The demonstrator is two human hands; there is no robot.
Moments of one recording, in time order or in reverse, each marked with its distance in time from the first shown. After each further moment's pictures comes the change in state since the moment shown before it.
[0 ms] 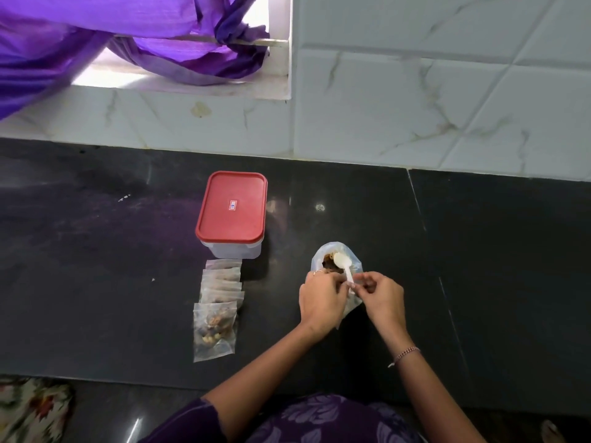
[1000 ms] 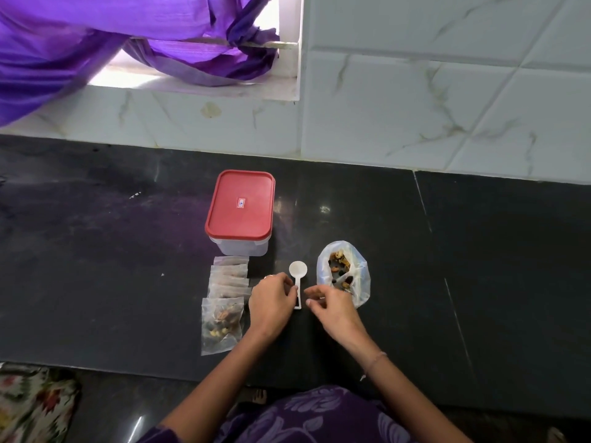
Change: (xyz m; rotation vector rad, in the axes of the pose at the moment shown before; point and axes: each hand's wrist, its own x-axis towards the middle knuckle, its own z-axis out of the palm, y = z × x) left_hand -0.010 -0.085 -0.035 0.126 0.162 -0.195; right_hand -0.039 -0.036 0.047 0.009 -0.380 -0.174
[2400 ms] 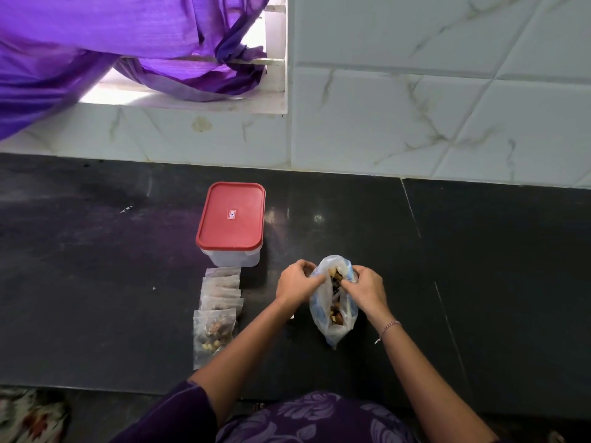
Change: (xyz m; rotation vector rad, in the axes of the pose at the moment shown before) left_hand 0.037 0.058 0.012 -0.403 -0.312 -0.076; right_hand 0.045 0.035 -0.057 -0.023 0.247 0.195
